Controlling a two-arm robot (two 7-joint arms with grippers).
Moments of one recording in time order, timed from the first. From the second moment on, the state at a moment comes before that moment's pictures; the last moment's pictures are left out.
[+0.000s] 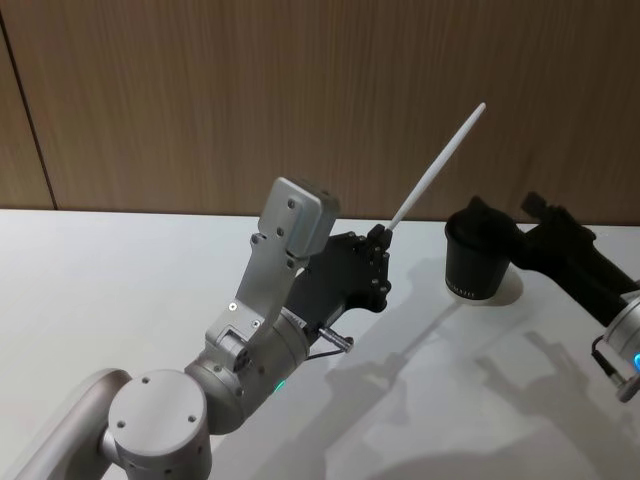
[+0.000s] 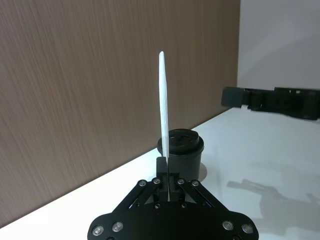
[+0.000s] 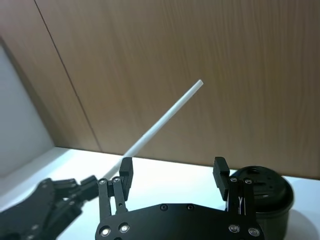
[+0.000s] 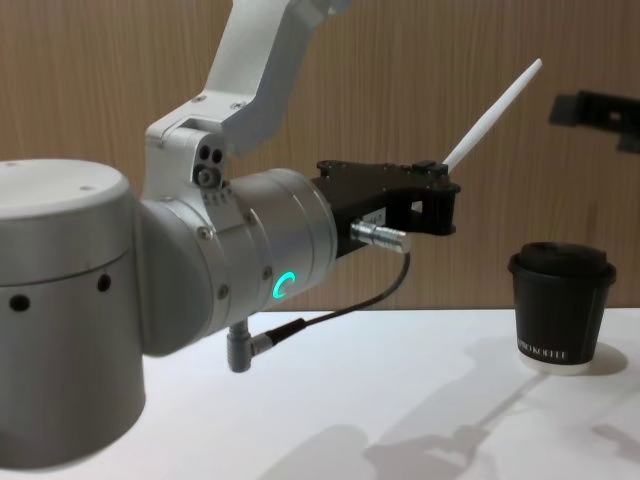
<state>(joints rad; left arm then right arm) -0.20 0.13 0.47 -1.72 -0.12 0.16 -0.18 0.09 0.37 -0.10 -1.83 0.66 0.32 0.30</state>
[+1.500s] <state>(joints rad) -0.20 0.13 0.47 -1.72 -0.12 0.16 -0.18 0.31 0.28 -0.14 -1.72 0.96 0.66 0.22</state>
